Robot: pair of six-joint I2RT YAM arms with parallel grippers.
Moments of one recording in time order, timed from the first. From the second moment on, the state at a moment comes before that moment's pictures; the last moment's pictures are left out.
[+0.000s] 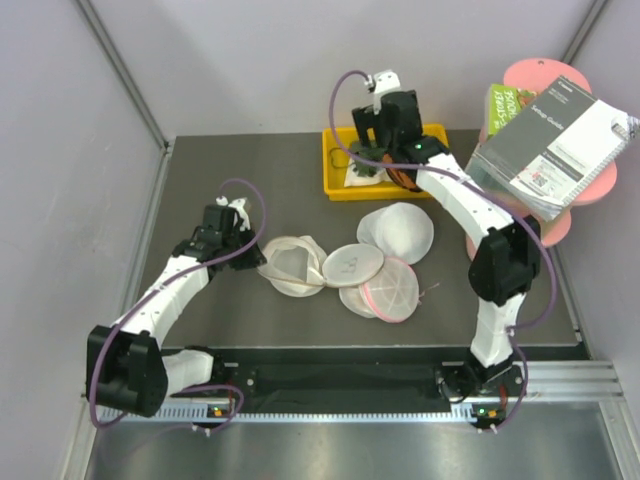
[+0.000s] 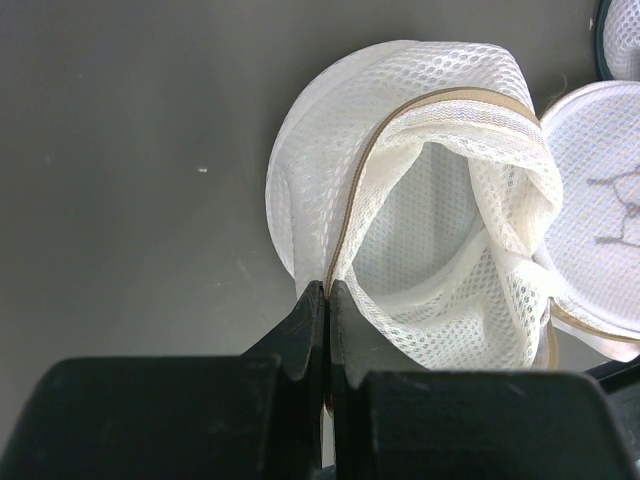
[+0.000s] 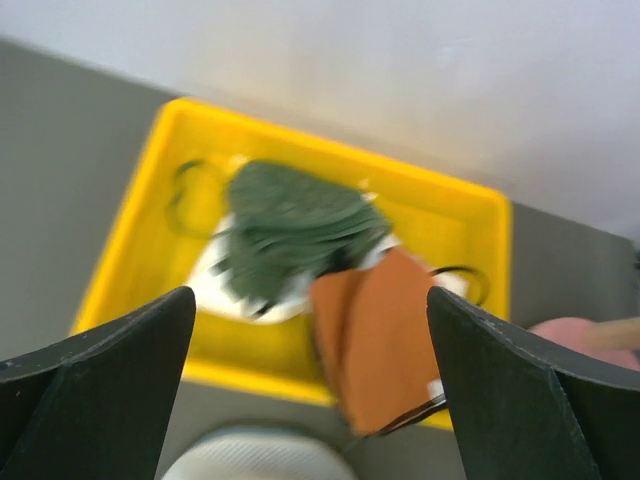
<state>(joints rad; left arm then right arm) -0.21 1.19 0.78 -0.47 0.22 -0.36 0.46 1.93 1.85 -0.26 0.36 -0.13</state>
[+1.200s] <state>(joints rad) -0.21 1.19 0.78 -0.47 0.22 -0.36 0.64 1.25 0.80 -0.36 -0.03 0.60</state>
